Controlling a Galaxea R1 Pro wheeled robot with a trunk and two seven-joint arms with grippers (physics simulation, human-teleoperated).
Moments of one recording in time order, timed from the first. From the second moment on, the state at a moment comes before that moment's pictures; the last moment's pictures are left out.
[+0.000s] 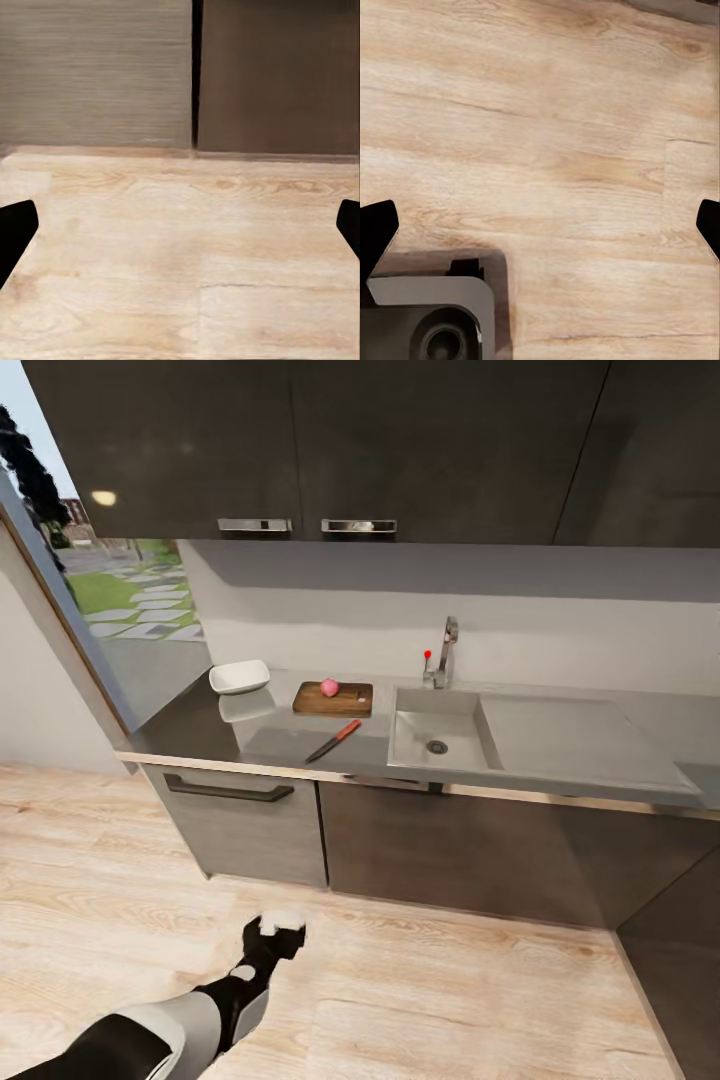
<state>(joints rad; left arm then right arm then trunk) -0.77 -0.12 -0.35 0.08 0.23 -0.40 0.10 -0.08 0.01 -0.40 -0.52 0.38 -0.23 0.00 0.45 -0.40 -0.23</state>
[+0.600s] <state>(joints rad) -0.41 -0.10 -0.35 0.08 0.23 -1.04 0.41 -0.14 0.01 -0.40 -0.78 0.26 -0.16 0.11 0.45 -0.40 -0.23</state>
